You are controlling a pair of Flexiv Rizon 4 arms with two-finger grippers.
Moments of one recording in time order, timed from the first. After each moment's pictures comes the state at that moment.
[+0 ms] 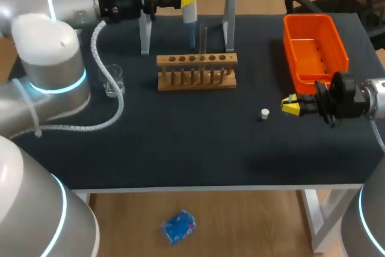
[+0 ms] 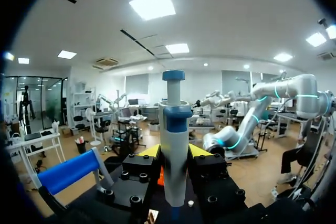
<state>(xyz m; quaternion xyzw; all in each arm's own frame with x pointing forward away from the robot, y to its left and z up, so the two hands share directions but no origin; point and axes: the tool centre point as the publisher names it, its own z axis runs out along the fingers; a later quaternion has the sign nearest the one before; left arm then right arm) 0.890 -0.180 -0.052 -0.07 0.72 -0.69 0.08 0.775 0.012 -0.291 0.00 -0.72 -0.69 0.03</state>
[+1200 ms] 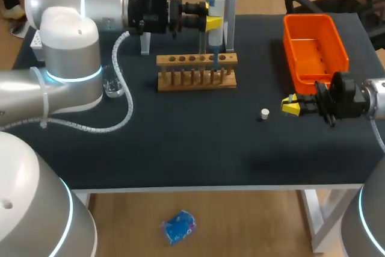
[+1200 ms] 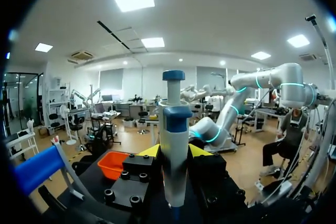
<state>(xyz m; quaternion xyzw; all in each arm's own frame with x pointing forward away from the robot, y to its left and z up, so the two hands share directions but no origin) 0.860 -0.240 -0.094 0.00 0.73 -0.68 0.00 0.775 0.012 -0.291 0.00 -0.72 -0.69 0.03</state>
